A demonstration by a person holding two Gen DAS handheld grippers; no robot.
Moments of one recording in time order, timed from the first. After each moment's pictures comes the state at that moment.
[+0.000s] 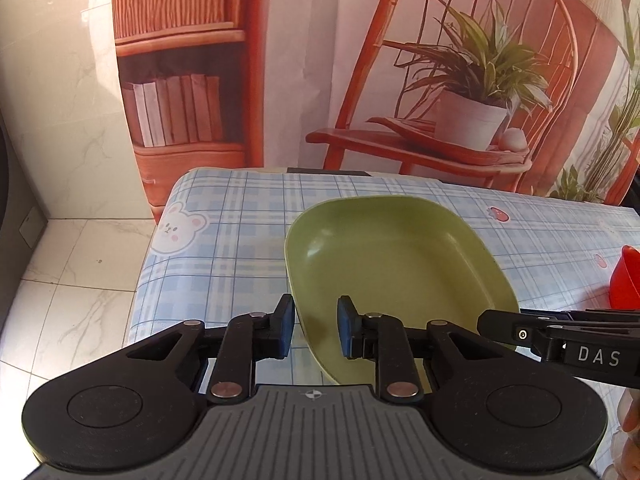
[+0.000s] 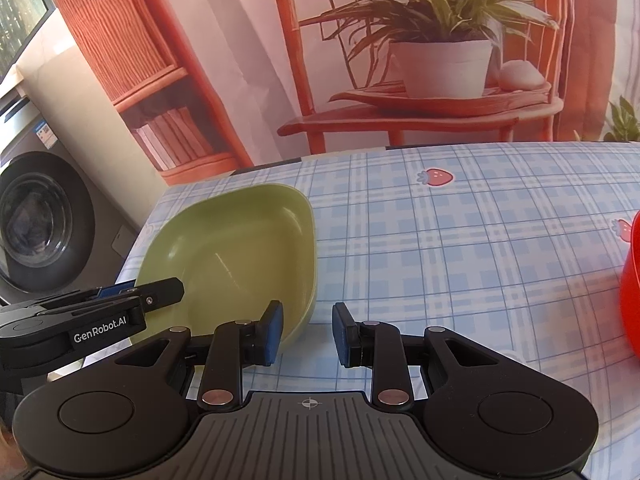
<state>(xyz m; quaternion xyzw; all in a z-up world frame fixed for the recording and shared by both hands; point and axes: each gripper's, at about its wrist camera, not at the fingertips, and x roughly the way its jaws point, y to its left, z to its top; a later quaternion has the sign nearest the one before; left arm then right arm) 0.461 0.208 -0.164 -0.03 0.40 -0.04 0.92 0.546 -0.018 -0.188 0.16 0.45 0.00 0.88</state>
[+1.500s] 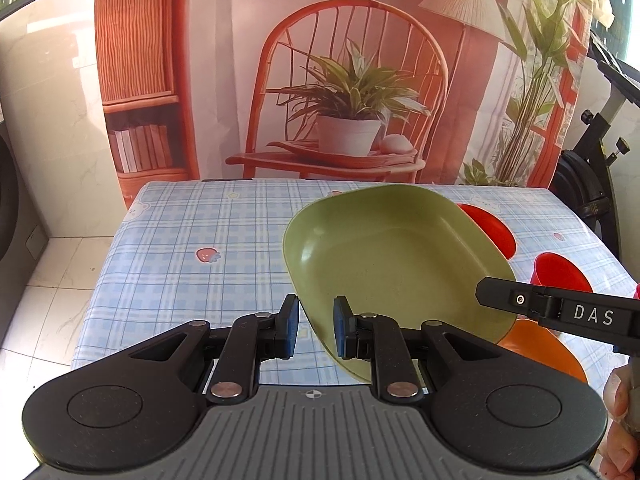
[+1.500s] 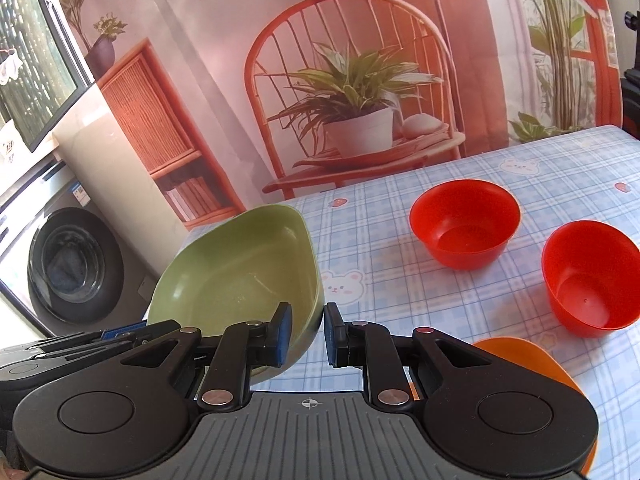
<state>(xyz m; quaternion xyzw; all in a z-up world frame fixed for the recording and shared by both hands) 0.273 0.081 -0.081 -0.01 0.35 -0.06 0.94 0.330 -0.107 -0.084 0.20 0.35 -0.01 0.92</state>
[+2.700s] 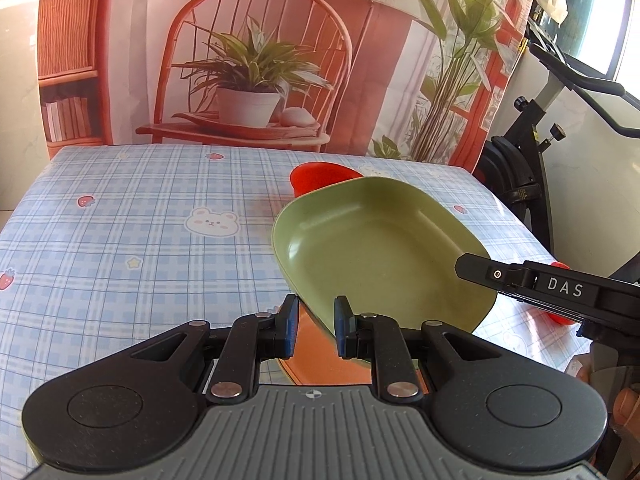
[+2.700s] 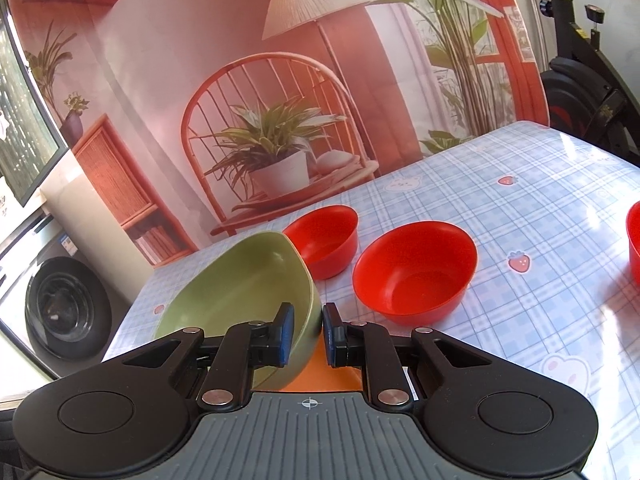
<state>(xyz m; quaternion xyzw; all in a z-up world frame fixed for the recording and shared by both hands) 0.223 -0.035 -0.102 -0.05 0.36 -0.13 0.92 0.219 -0.234 -0.087 0.23 0.30 -0.05 0.92</state>
